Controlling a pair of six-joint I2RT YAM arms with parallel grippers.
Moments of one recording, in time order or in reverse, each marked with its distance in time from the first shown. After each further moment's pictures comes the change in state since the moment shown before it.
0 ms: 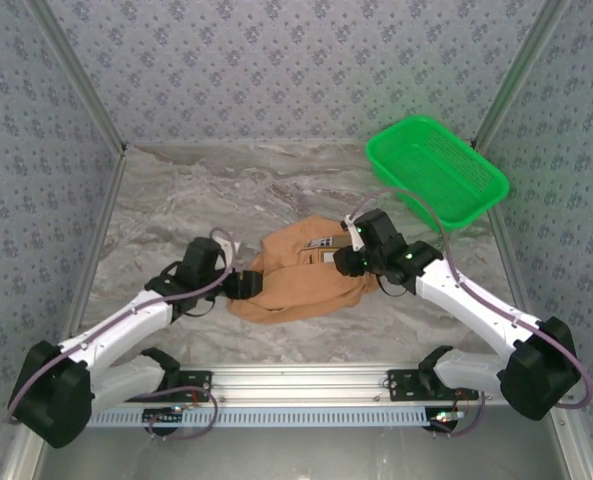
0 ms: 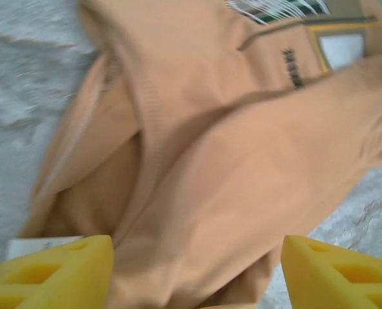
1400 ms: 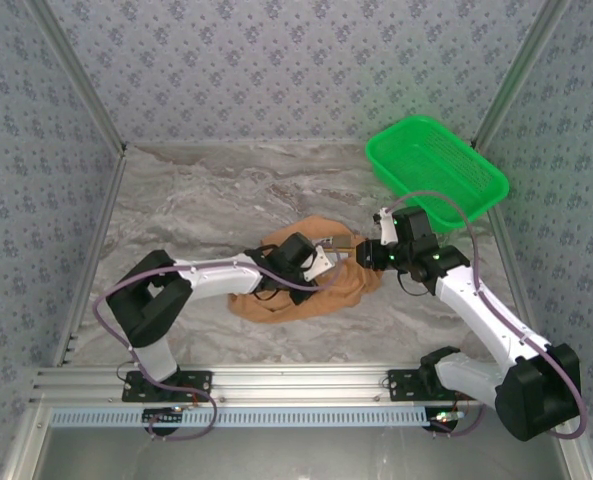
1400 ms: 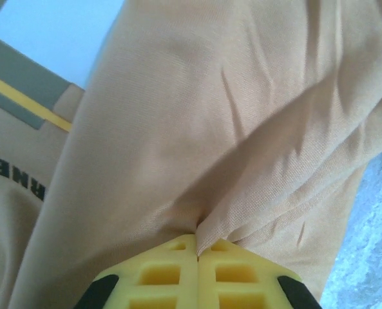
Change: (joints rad) left arm -0.328 0.690 0.463 0.030 -0.108 0.452; right arm -0.261 -0.100 -0.091 0.038 -0.226 0.051
